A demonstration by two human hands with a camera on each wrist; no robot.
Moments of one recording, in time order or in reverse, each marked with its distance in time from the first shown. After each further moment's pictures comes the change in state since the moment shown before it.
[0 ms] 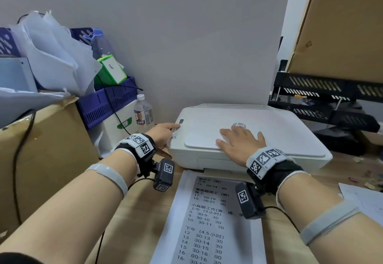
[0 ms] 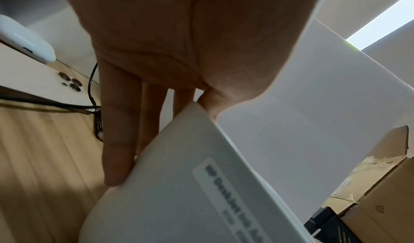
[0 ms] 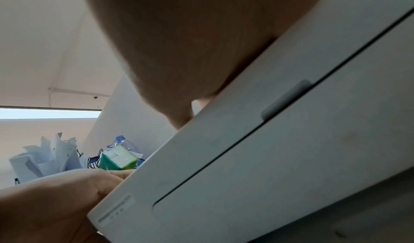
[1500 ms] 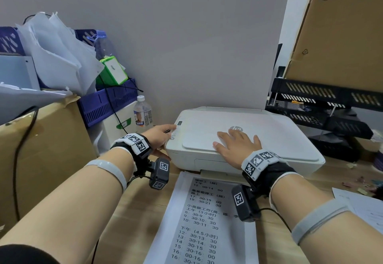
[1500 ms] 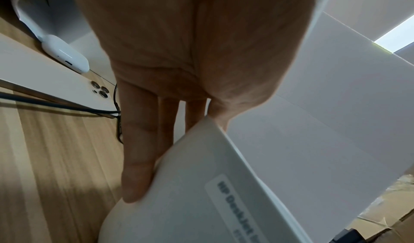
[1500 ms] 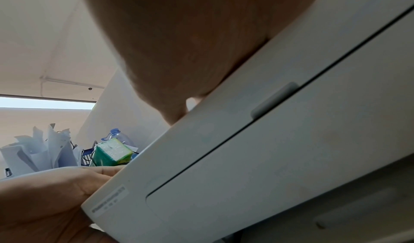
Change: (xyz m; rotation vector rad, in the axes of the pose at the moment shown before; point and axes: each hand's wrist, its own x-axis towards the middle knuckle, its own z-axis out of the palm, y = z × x) left_hand -0.001 -0.004 -0.004 -0.027 -0.065 0.016; right_hand -0.001 0.001 0.001 -0.033 0.001 -0.010
